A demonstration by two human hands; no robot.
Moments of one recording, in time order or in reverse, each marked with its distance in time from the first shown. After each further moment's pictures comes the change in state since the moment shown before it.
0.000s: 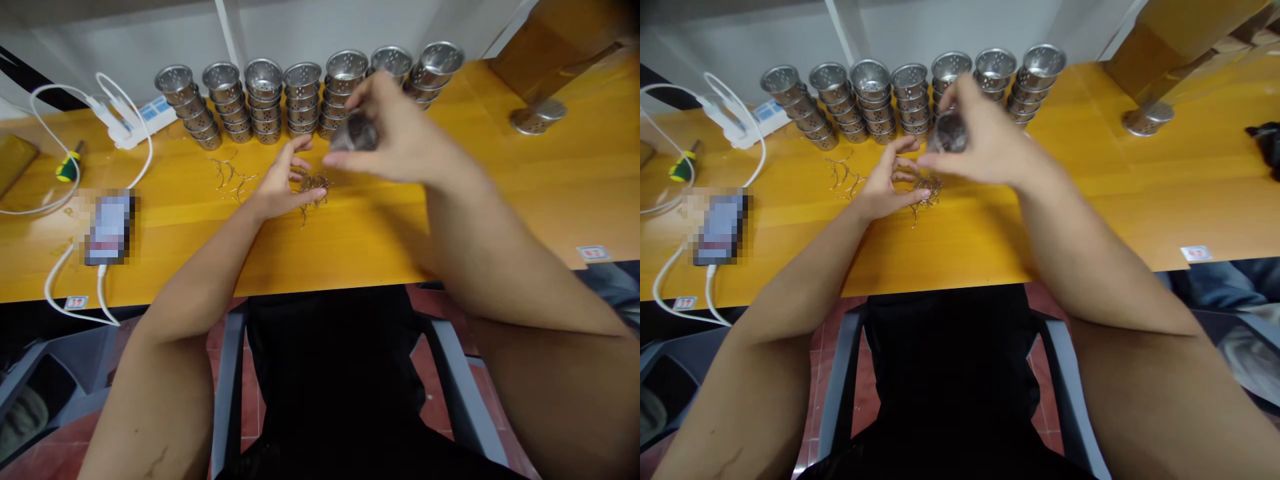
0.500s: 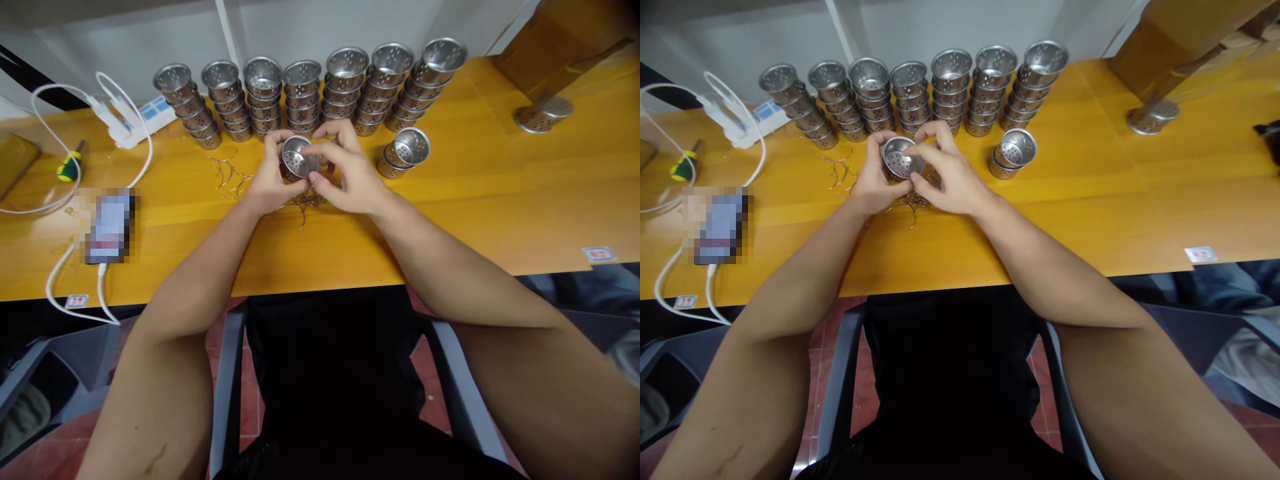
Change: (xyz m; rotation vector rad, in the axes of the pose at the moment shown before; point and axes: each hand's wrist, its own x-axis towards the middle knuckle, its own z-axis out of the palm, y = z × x) left_hand 0.009 -0.003 -0.006 -0.060 0.132 -0.036; right_hand -0.019 0.034 0.079 0.045 0.038 -0.212
